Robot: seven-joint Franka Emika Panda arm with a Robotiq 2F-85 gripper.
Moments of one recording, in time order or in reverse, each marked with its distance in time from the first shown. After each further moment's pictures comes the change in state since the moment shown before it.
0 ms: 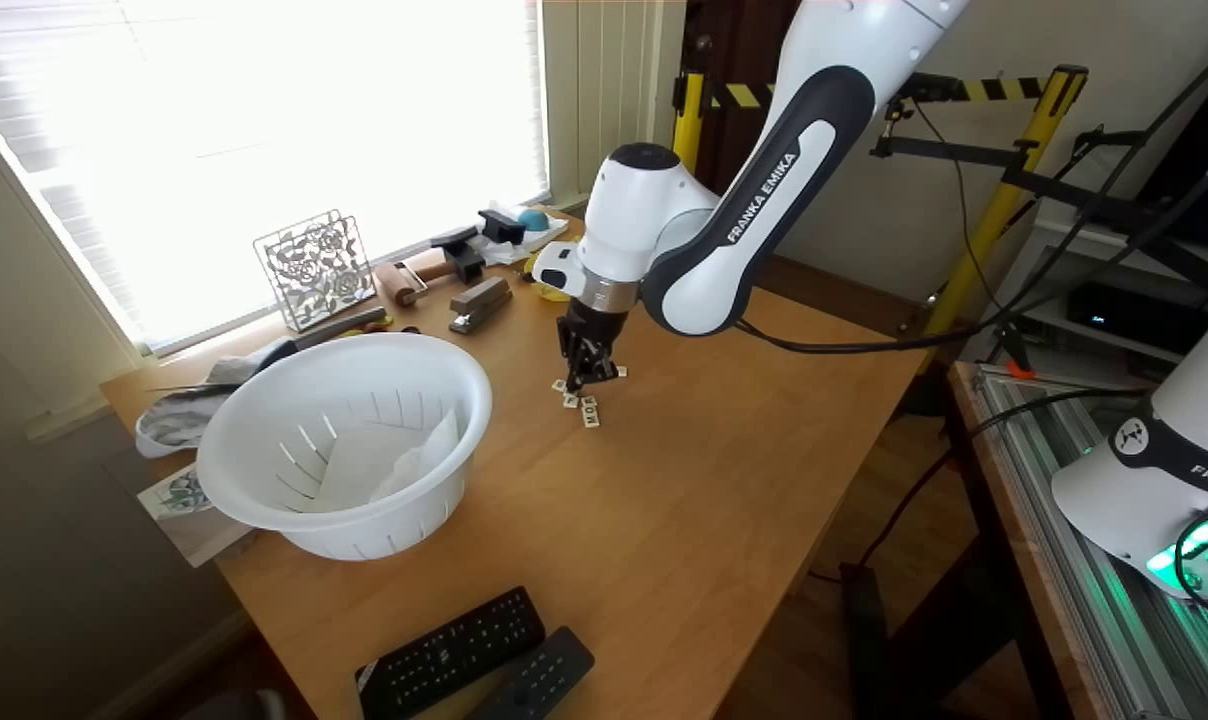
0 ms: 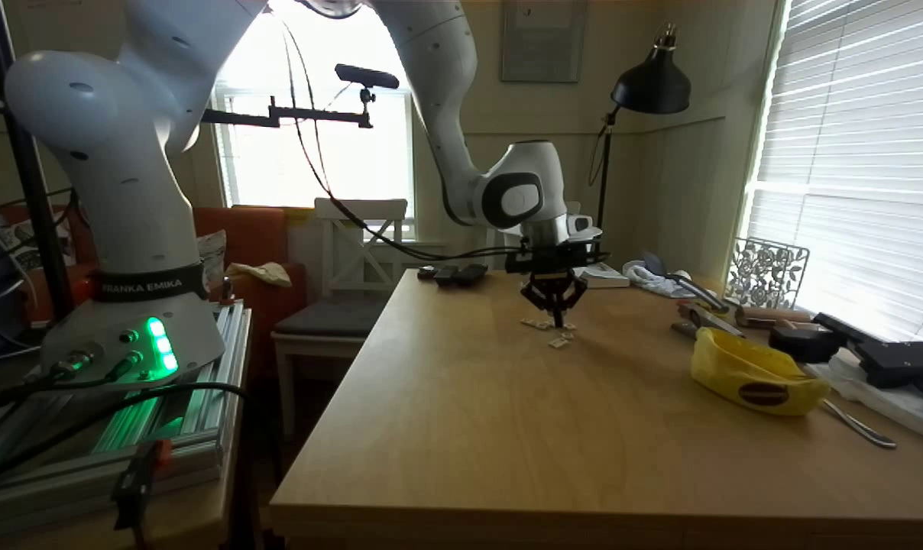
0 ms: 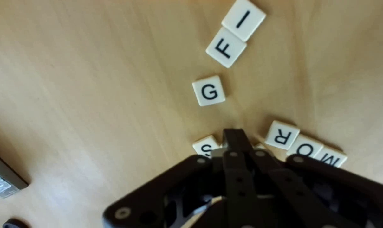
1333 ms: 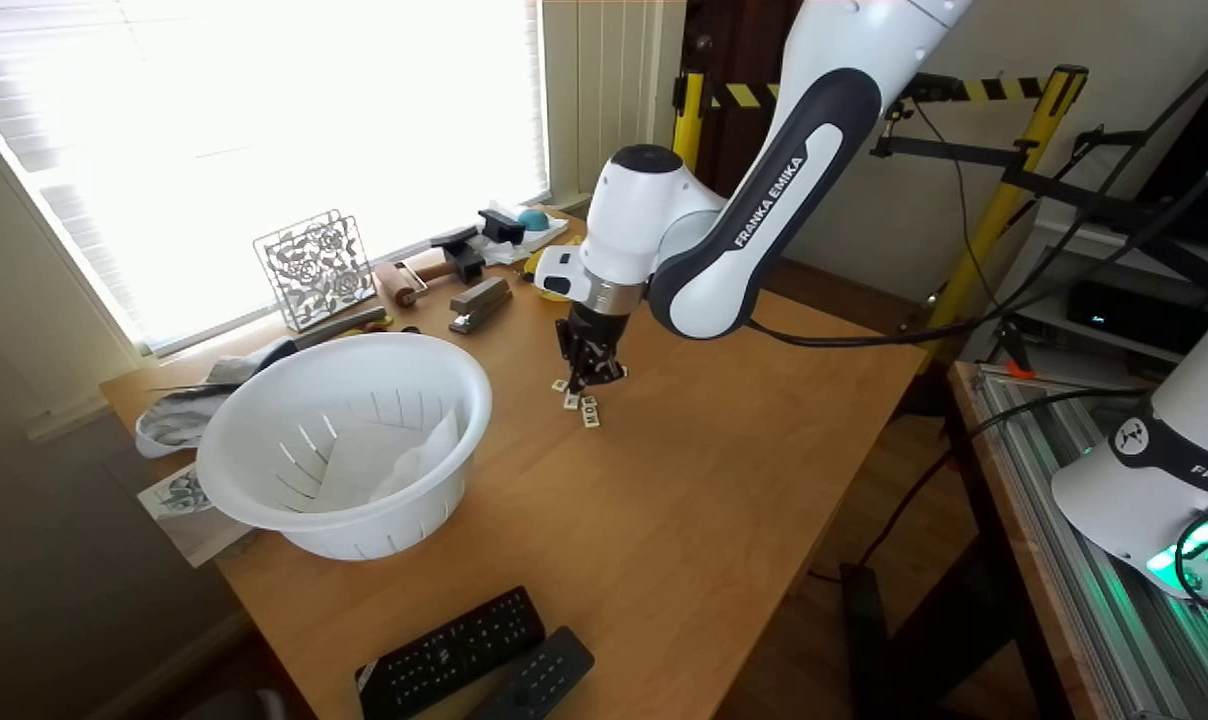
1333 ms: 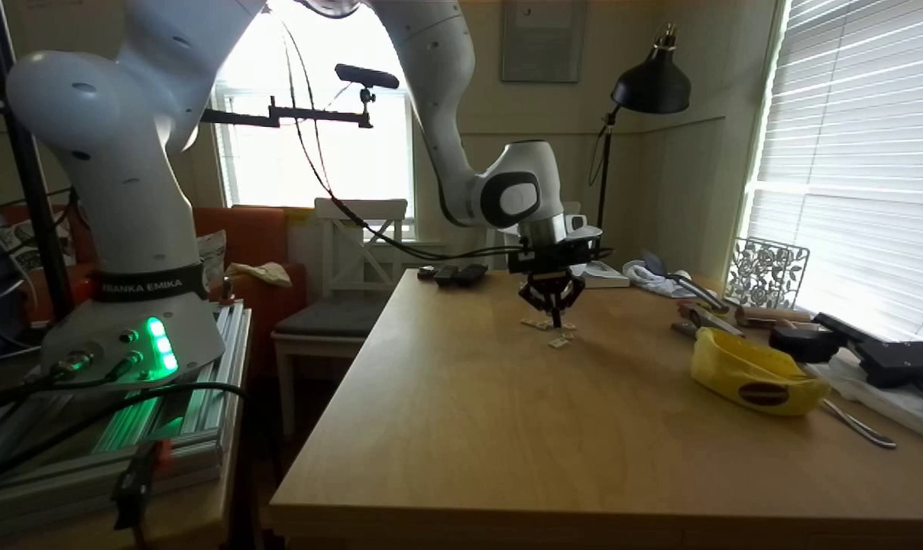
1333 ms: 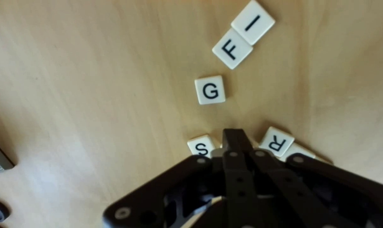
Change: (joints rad) arm 0.019 -0.008 -0.019 -0.014 -0.033 0.008 -0.076
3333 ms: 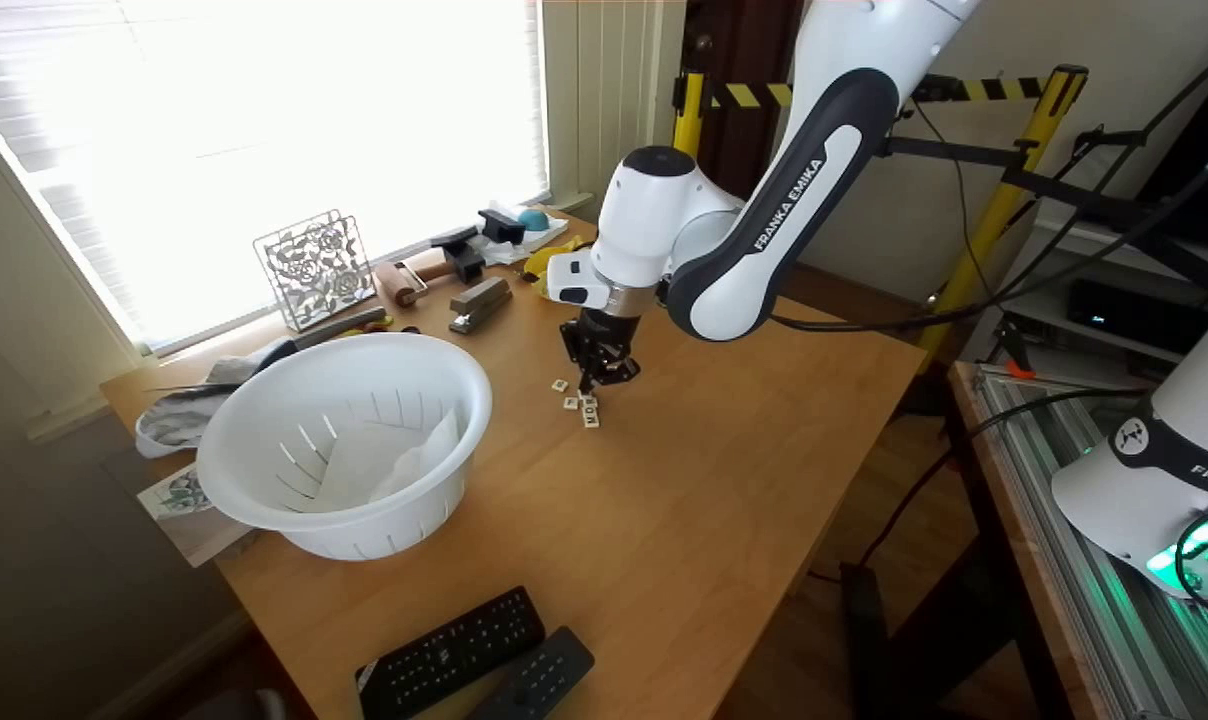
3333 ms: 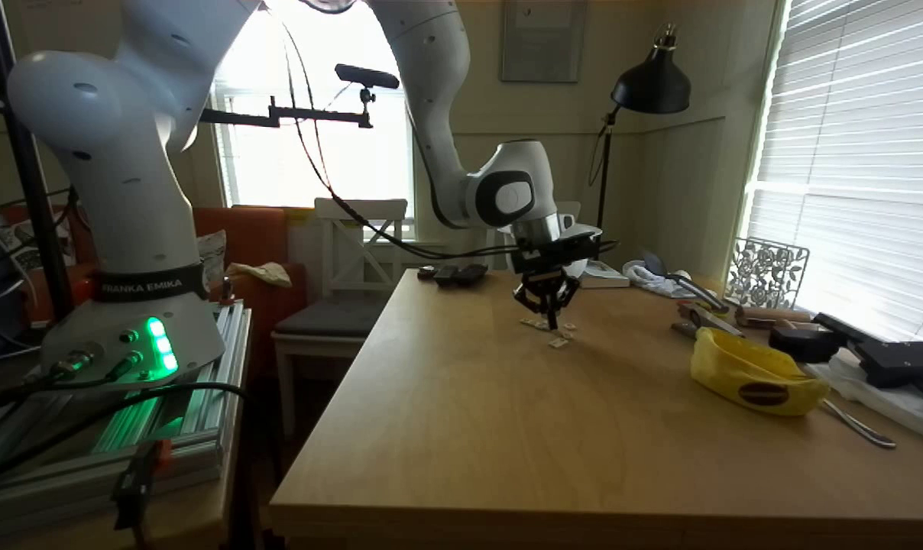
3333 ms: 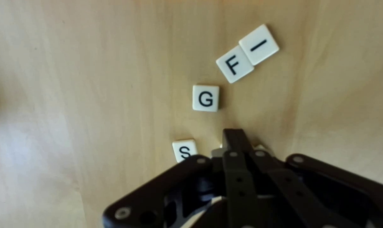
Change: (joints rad) arm 0.009 -0.026 -0.020 -0.048 -0.058 0.019 -0.168
